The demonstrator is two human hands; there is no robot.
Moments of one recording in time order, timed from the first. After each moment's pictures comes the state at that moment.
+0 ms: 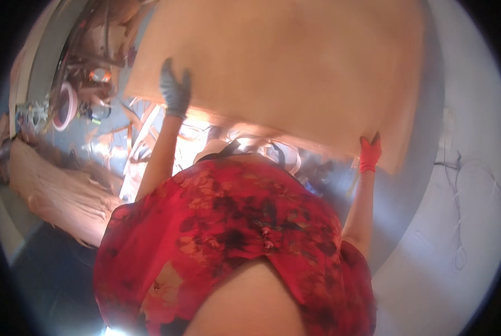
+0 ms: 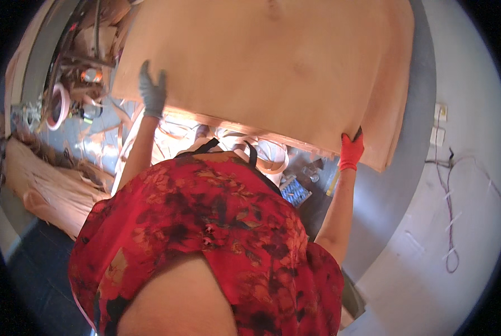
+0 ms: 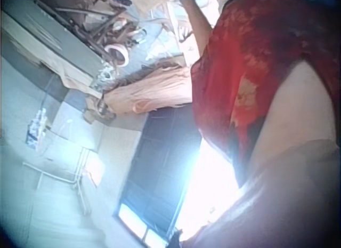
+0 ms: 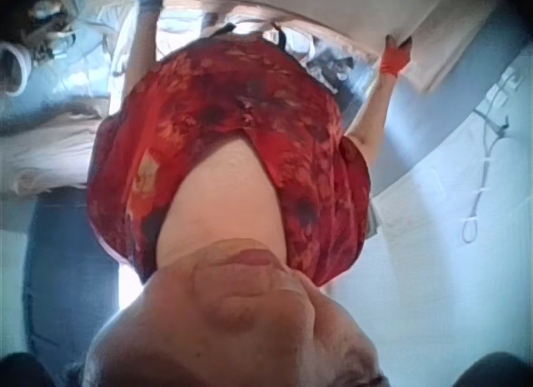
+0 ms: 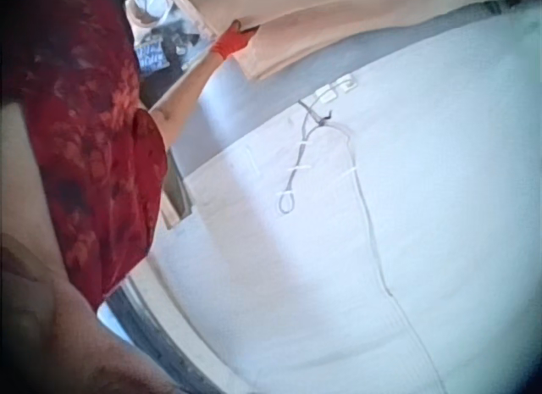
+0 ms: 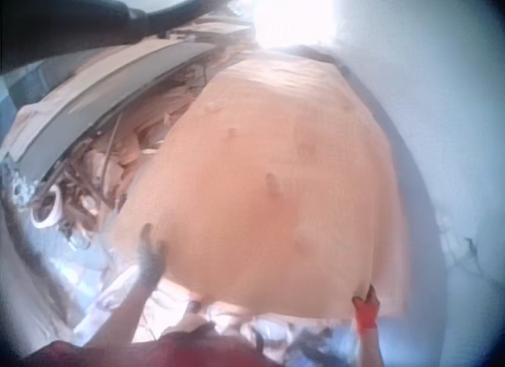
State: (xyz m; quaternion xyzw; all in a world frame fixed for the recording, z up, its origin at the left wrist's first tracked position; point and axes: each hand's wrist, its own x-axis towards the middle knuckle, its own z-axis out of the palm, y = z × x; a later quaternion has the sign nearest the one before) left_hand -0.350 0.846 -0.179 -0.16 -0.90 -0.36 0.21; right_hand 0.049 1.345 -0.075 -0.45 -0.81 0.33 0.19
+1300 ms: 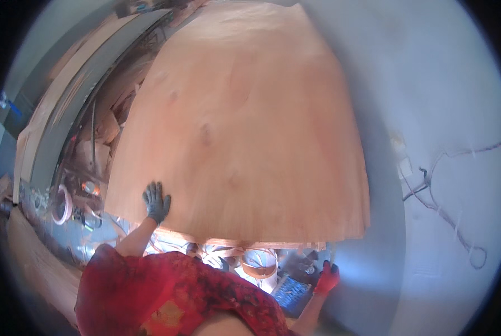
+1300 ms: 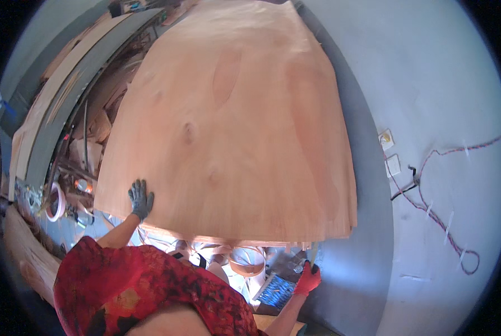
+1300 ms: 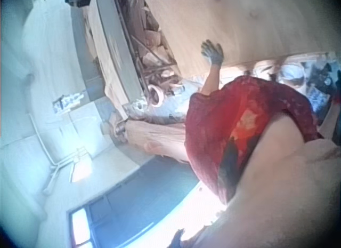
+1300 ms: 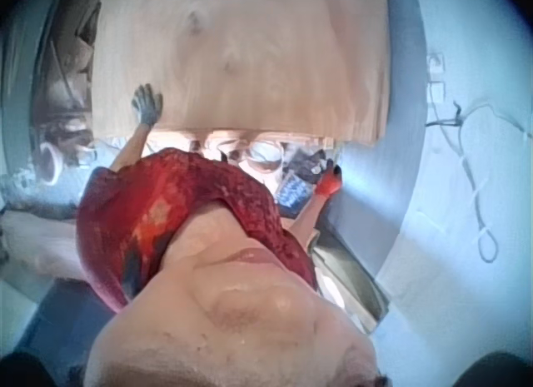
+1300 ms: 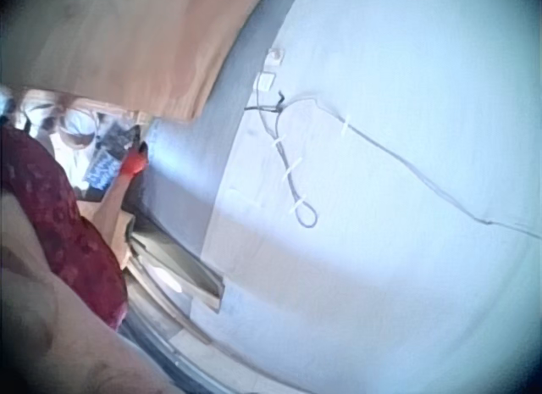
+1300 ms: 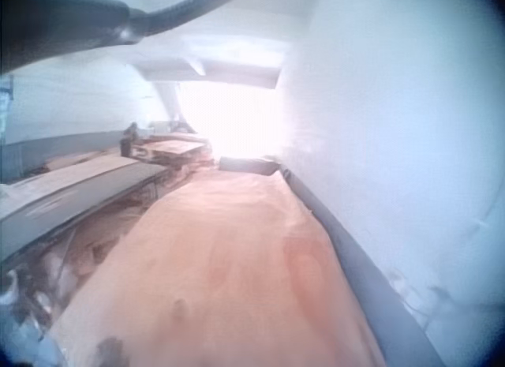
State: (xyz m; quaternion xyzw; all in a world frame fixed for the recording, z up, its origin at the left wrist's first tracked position) left_hand -0.313 0.941 -0.184 -0.24 -0.96 -0.11 0.01; right_hand 0.276 1.321 -0.093 -0.65 -0.60 0.30 0.36
